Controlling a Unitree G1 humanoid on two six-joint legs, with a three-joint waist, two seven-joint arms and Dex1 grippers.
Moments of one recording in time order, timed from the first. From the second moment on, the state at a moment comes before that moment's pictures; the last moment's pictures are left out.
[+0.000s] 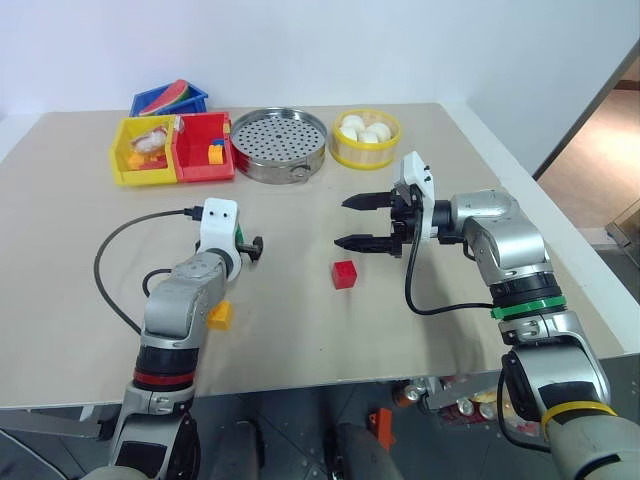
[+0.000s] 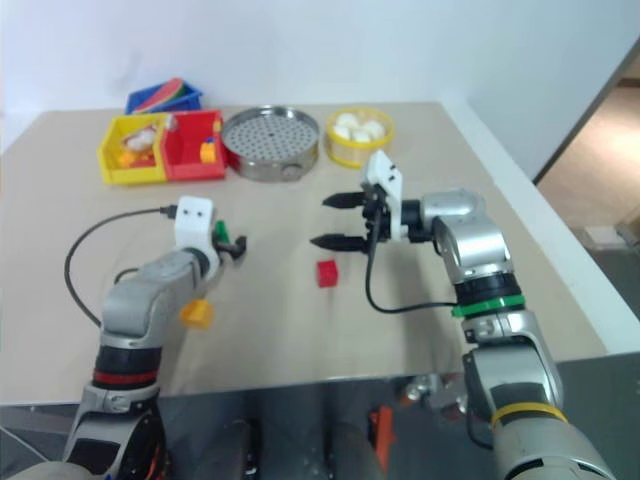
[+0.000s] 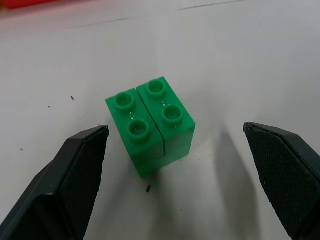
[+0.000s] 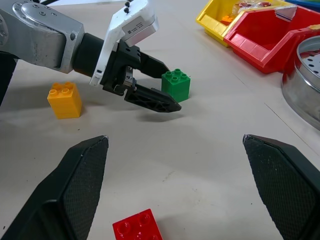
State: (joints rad) left arm -0.56 0.18 0.05 -0.13 -0.17 0.98 -0.01; right arm -0.91 -0.53 0.12 0.39 0.29 0.34 1.29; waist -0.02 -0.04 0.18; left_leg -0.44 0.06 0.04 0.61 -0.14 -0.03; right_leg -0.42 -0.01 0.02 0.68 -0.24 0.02
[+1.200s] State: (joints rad) left arm -0.60 0.17 0.09 -0.09 -0.14 1.01 0.01; right arm -0.90 -0.53 0.12 0.40 0.26 0.29 1.29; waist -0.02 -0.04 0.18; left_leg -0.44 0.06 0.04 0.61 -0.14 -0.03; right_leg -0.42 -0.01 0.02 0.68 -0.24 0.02
